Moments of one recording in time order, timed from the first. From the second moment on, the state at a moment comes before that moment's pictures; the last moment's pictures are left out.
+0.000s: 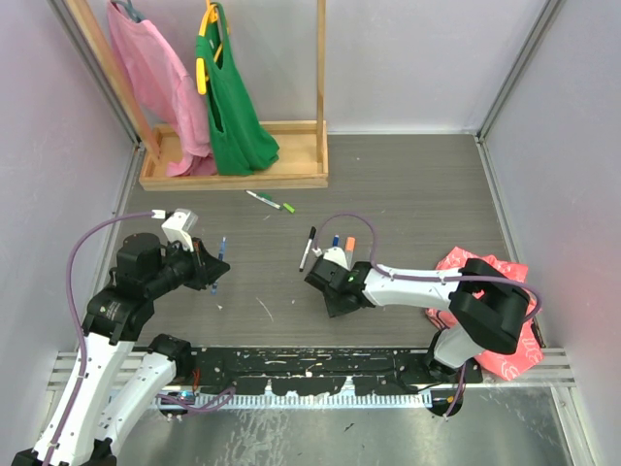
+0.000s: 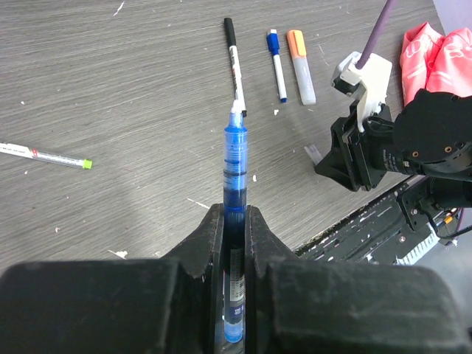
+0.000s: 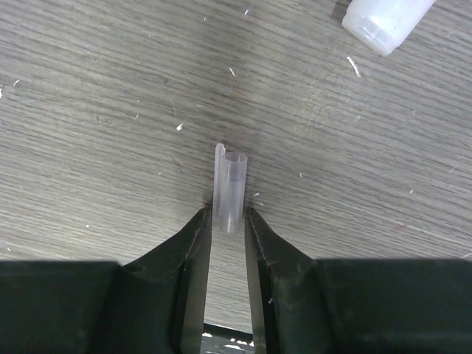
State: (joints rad) left arm -0.29 0.57 0.82 -0.75 0.35 -0.29; right arm 1.06 1.52 0.81 -0.54 0.25 0.71
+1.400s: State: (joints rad) left arm -0.29 0.56 0.81 -0.75 0.32 -0.29; right arm 1.10 1.63 0.90 -0.39 0.10 0.26
